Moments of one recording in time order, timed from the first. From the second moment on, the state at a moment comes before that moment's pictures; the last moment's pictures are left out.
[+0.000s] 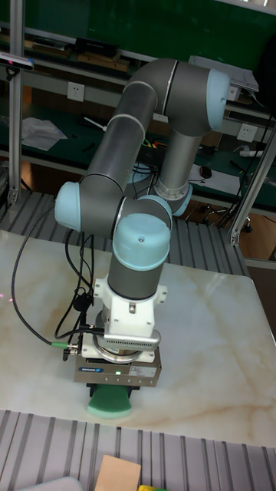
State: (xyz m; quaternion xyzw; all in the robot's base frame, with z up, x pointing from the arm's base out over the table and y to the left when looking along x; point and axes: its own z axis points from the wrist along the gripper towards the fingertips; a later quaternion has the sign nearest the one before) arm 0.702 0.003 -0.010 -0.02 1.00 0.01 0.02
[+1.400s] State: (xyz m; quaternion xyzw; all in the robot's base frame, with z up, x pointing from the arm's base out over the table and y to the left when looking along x) arm 0.701 0.026 -0.013 -0.01 1.00 0.02 0.02
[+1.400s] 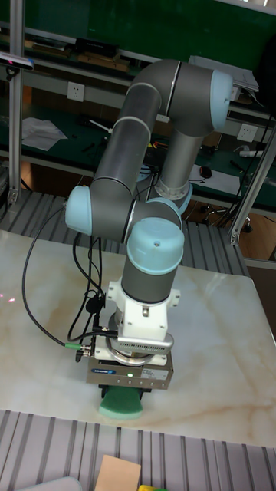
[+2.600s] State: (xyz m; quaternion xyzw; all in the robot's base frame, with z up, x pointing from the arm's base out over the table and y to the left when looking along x) arm 0.682 0.038 0.033 0.01 1.00 0.03 -0.01
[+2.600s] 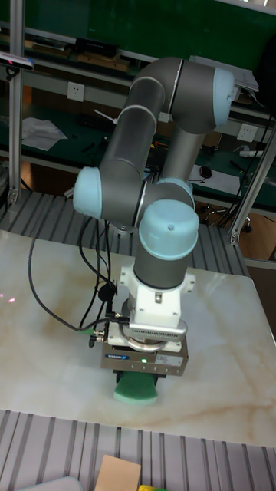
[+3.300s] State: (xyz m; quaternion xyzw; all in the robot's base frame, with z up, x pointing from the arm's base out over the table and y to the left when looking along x) arm 0.661 -0.040 0.079 -0.05 1.00 0.01 0.00
